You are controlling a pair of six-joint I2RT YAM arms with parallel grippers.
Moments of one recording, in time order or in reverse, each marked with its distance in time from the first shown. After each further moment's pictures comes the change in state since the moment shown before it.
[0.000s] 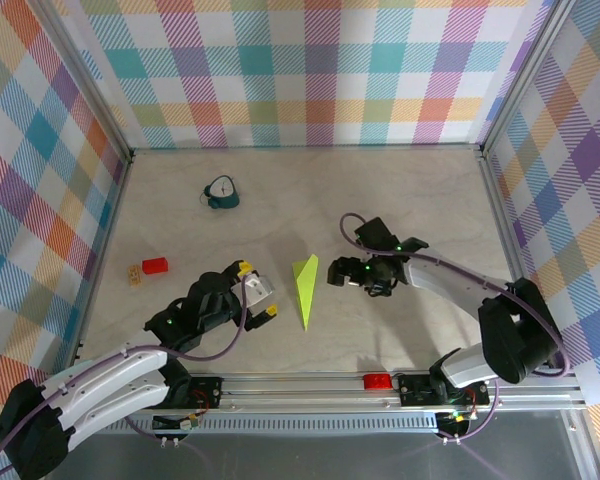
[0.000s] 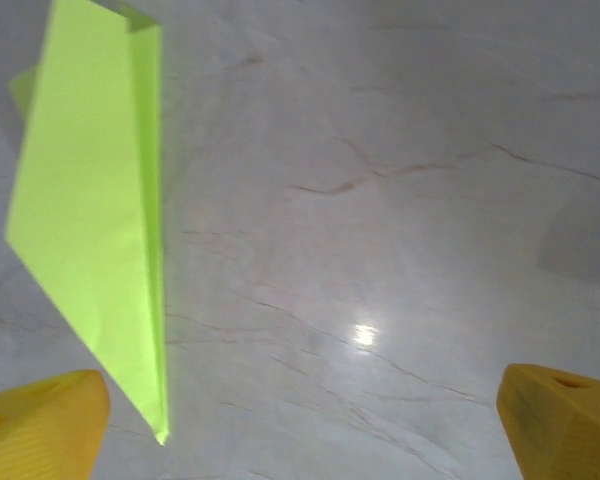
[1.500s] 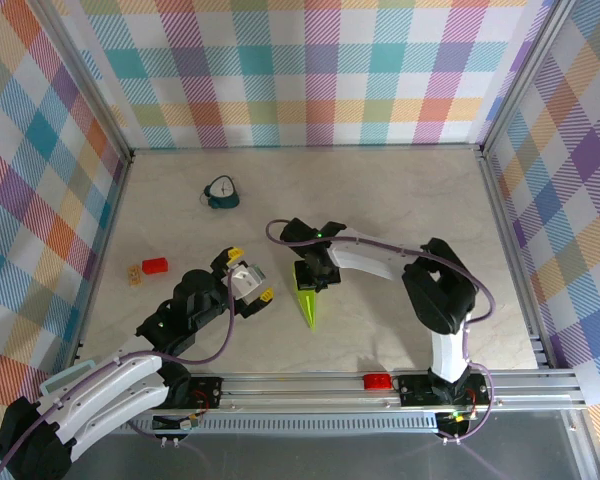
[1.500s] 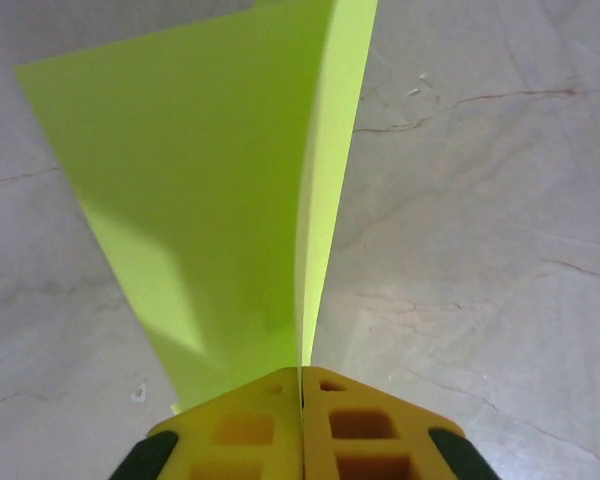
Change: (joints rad) left arm 0.075 -0.073 -0.013 0.103 0.011 0.018; right arm 0.270 0.427 0.466 -0.246 0.235 0.032
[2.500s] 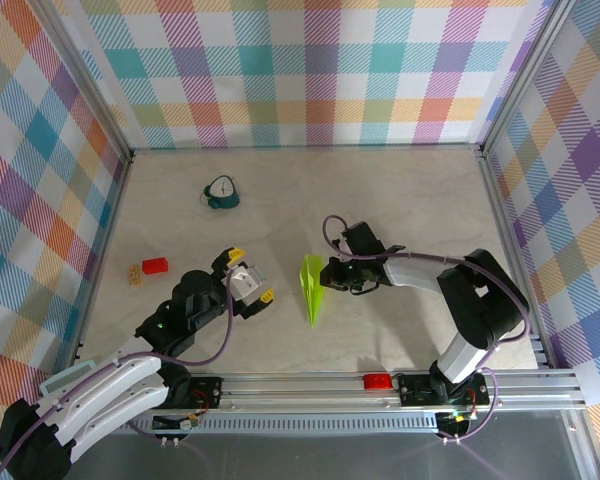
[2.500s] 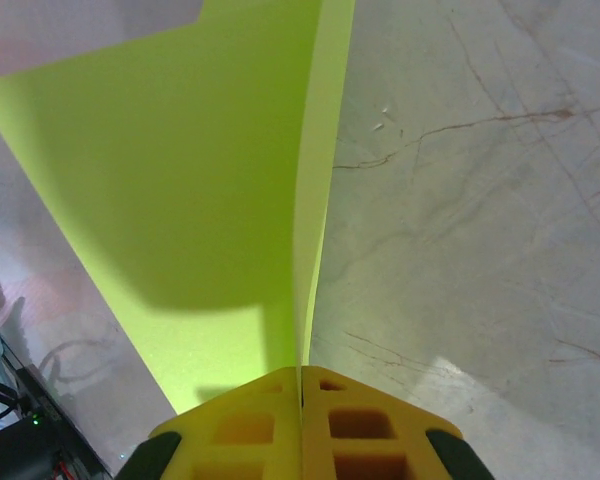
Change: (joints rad) left arm 0.000 -0.013 -0.004 -0.001 0.021 0.000; right arm -0.277 -0.215 -0.552 0.712 -0.507 -0.006
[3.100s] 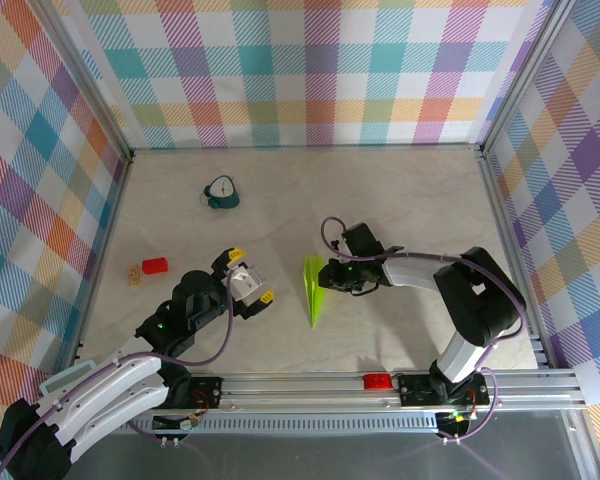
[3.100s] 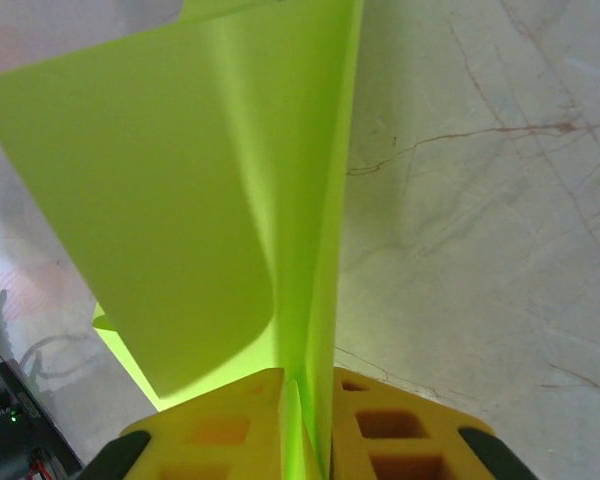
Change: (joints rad) left arm 0.000 0.000 -0.002 0.000 0.000 0.000; right arm 0.000 0.021 -0.005 0.021 0.000 -0.040
